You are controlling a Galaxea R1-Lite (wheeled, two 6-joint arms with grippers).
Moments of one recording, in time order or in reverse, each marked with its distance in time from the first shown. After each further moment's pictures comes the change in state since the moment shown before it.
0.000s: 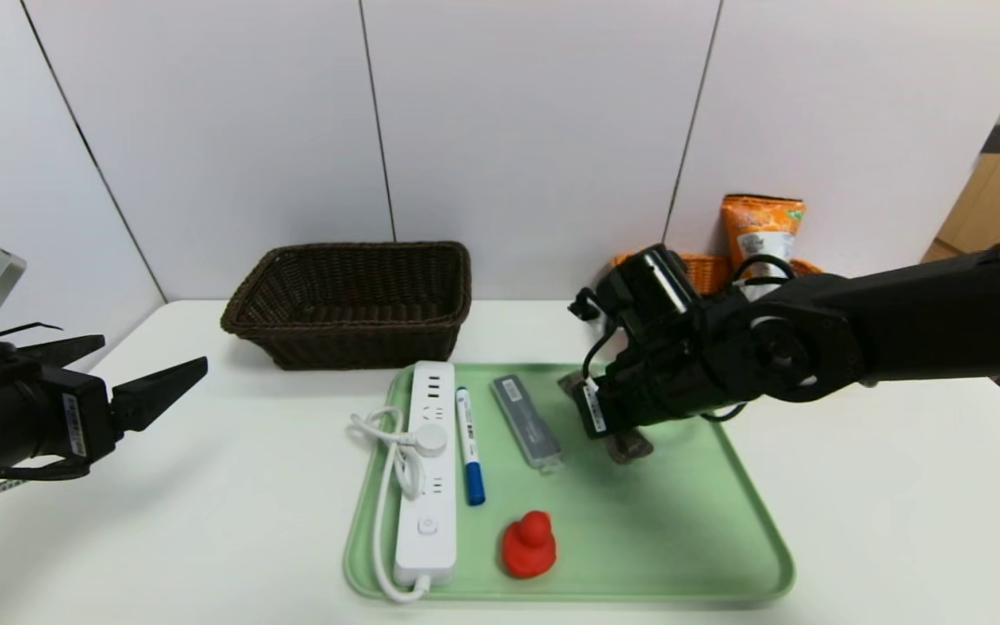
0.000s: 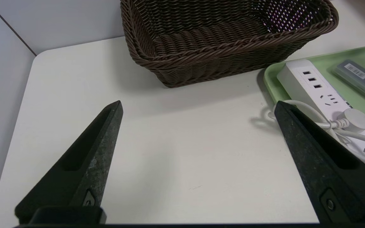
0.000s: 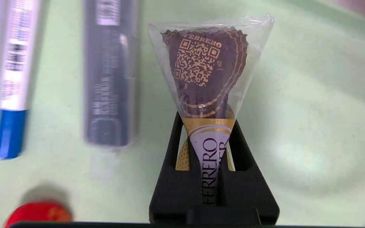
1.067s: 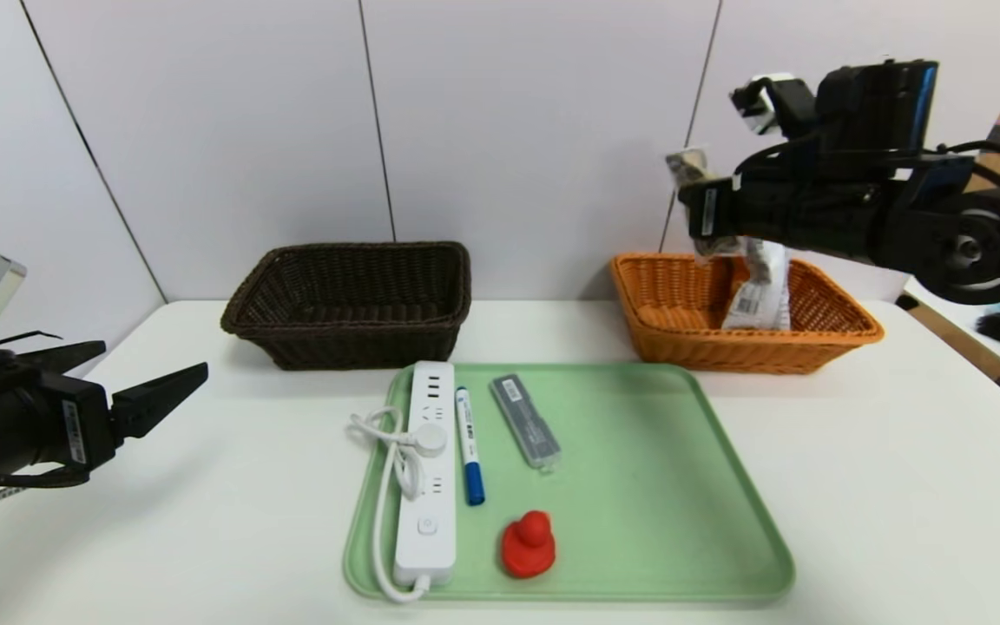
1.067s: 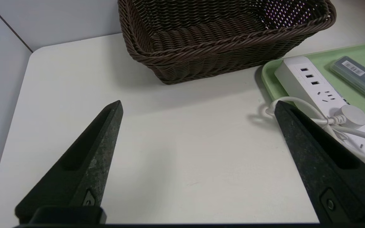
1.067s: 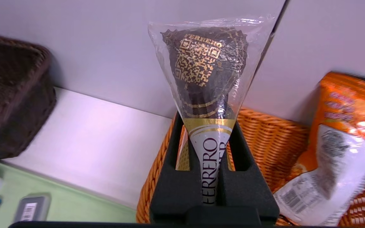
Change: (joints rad) left arm 0.000 -0.007 0.013 0.000 -0.003 -0.006; right arm -0.314 -0.107 -0.052 -0.523 0.009 -0.233
